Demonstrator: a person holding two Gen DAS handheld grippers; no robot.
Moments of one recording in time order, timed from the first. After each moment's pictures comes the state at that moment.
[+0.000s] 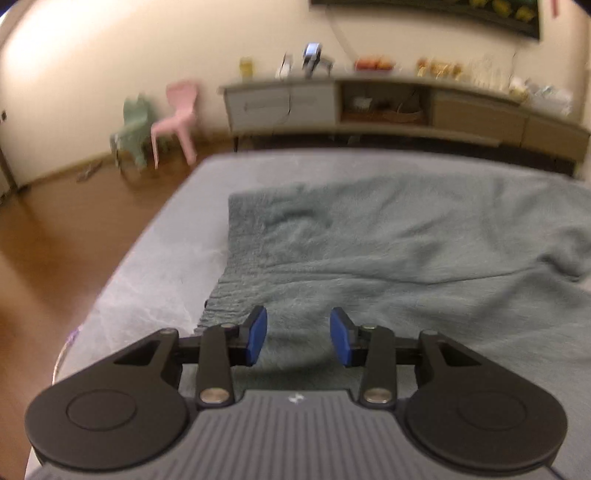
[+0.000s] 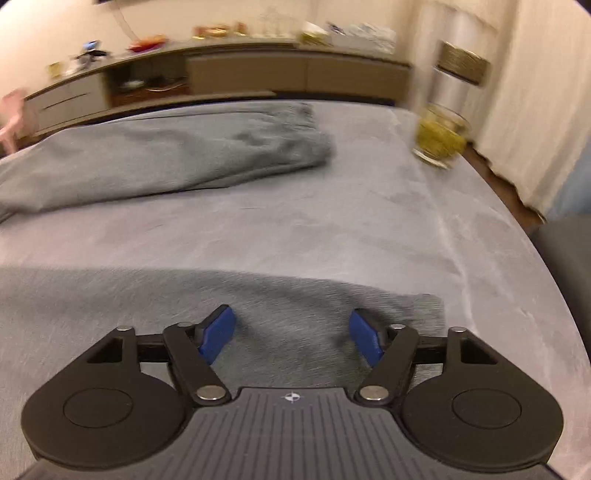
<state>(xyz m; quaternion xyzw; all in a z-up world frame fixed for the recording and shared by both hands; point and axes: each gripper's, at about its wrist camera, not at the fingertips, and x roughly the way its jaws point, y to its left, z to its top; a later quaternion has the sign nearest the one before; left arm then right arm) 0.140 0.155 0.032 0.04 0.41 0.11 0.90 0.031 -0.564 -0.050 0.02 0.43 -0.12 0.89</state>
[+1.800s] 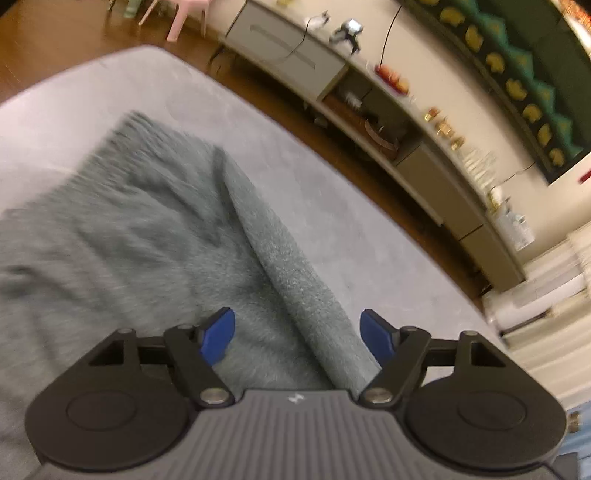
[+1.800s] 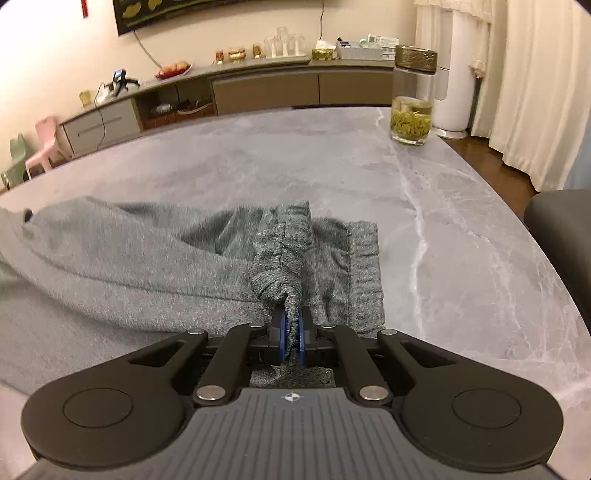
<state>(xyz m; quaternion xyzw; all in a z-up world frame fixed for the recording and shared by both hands) 0.246 0.115 0.017 -0.30 0.43 0.03 0.85 -0.094 -0.575 -0.043 0.07 0.39 -0.06 0.92</state>
